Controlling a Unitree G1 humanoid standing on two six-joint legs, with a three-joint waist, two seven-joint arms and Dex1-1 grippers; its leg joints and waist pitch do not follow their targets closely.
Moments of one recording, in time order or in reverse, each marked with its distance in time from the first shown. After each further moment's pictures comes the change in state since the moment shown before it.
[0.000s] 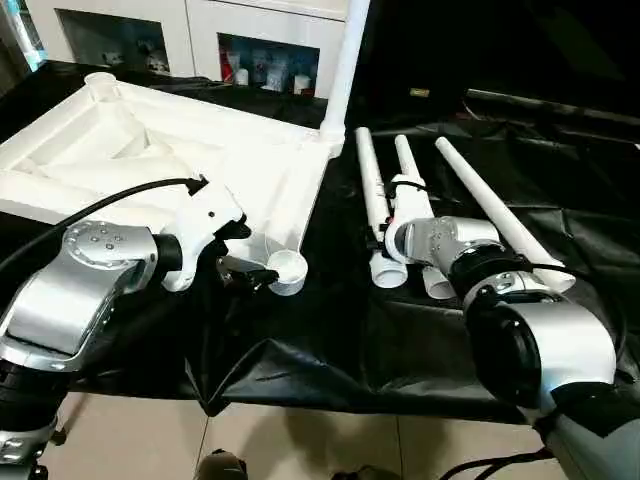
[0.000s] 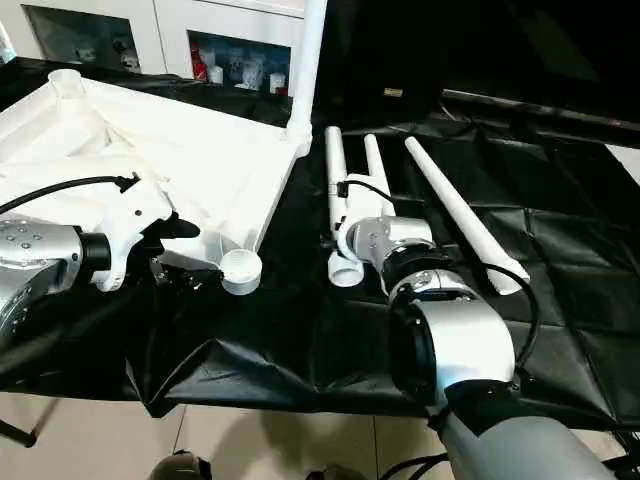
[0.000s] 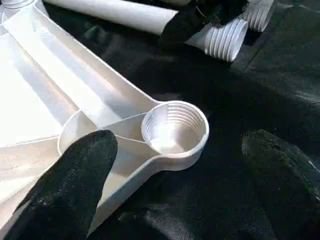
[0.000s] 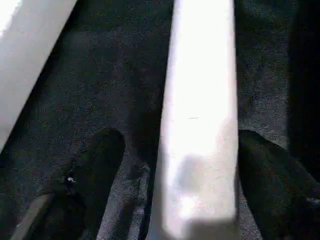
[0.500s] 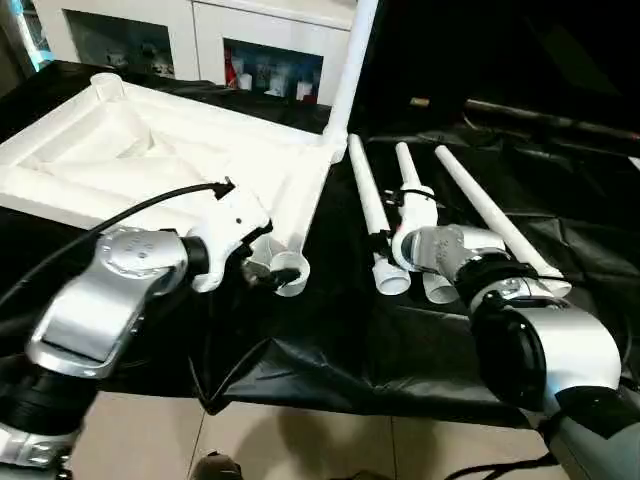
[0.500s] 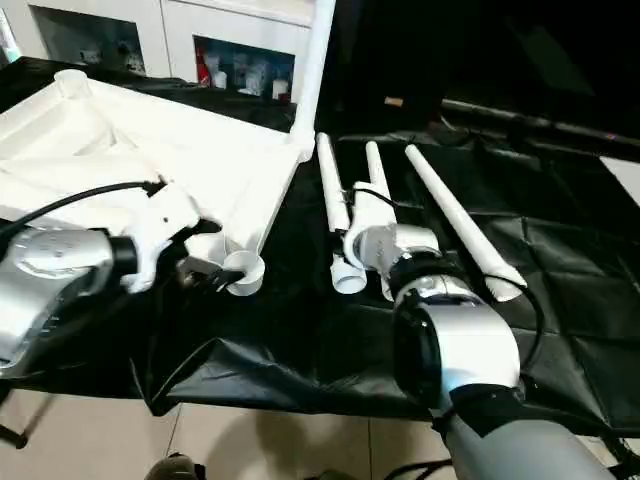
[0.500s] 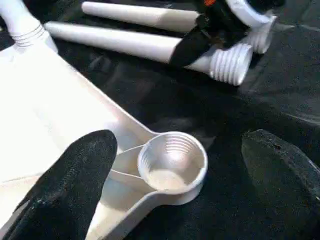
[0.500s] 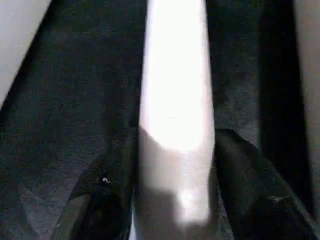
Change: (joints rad) left arm 0.000 -0.093 -0.052 0.009 0.052 -0.084 0.106; right arm 0.033 -0.022 -0.036 0.016 0.010 -0.025 -0.027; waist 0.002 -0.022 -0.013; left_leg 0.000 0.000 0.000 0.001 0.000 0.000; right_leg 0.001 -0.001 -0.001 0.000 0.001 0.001
